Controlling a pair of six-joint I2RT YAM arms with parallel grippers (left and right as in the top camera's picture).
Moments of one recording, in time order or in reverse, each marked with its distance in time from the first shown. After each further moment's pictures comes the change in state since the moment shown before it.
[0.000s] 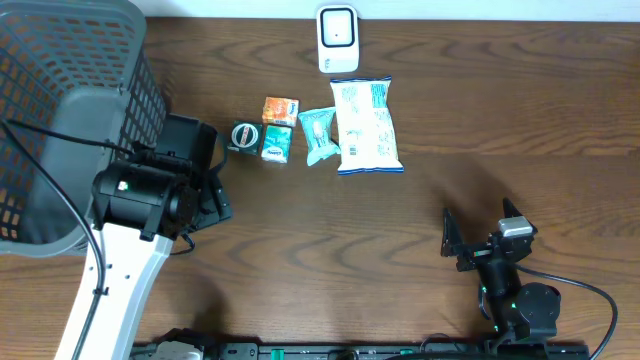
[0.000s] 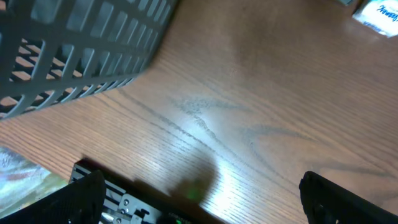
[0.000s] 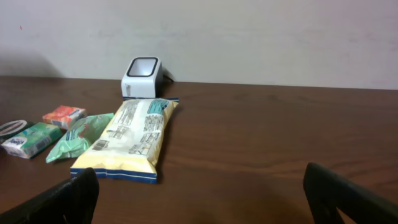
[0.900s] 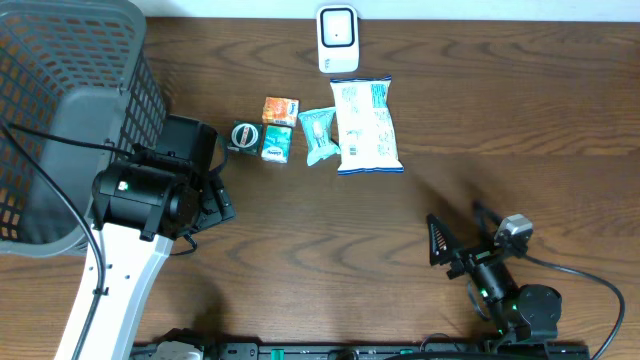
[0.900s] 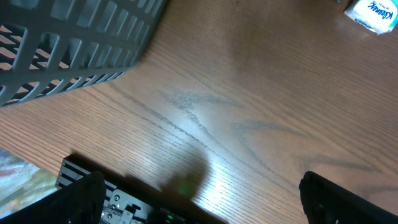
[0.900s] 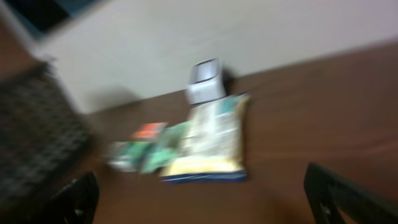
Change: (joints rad) left arm 0.000 0.000 0.000 0.000 0.034 -0.018; right arm 0.000 0.000 0.000 0.031 -0.245 0.435
